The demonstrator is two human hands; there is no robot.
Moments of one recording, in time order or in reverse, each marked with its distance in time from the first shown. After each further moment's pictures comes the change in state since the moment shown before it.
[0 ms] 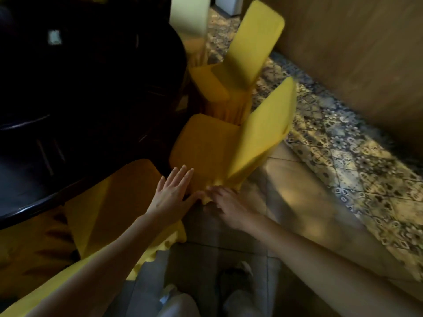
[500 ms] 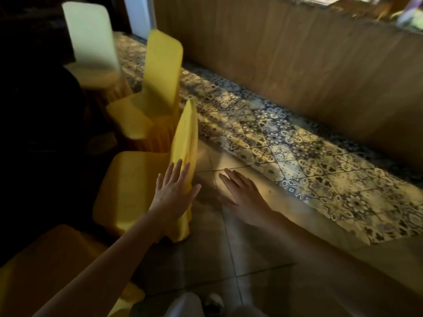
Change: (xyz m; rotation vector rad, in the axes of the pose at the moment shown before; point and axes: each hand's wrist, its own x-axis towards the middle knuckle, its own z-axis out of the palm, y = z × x) left_hand 0.181 0.233 0.043 -0.016 0.044 0.296; right_hand -0.119 0.244 -0.102 0.073 0.353 0.379
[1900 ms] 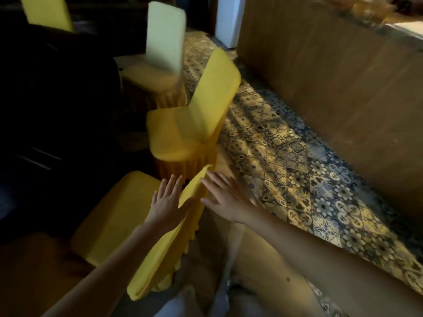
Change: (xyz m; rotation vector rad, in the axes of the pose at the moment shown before) left_hand 0.297 -0.058 0.008 -0.048 0.110 -0.508; right_hand 0.395 0.095 -0.076 -0.089 -0.308 -0.481
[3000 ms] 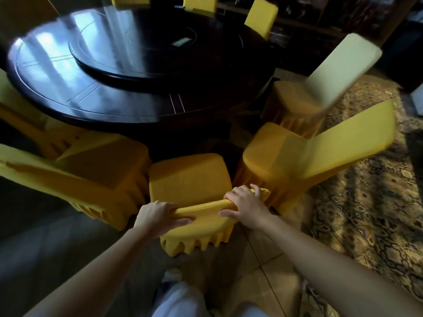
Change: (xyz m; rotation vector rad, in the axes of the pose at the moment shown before) left_hand -0.117 0.016 0.037 0.124 0.303 -0.702; right_hand 0.095 0.024 0.009 -0.314 -0.203 -0.742
